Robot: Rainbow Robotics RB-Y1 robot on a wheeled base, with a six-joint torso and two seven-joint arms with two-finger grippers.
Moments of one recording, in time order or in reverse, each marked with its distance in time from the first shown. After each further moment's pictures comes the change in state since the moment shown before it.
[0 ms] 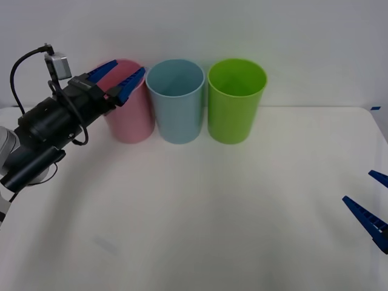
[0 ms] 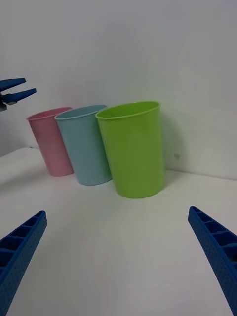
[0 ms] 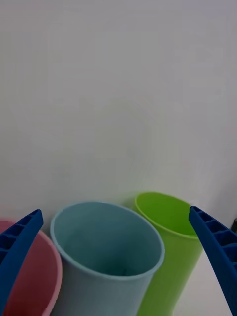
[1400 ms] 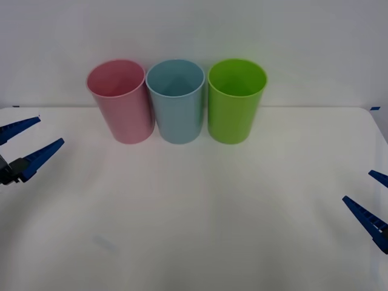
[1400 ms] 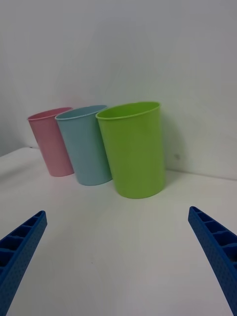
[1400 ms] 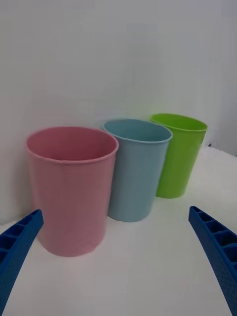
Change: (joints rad) right arm 0.000 0.000 0.000 0.000 0.000 0.000 0.000; left arm 0.356 0.088 0.459 -0.006 -0.102 -0.540 -0.077
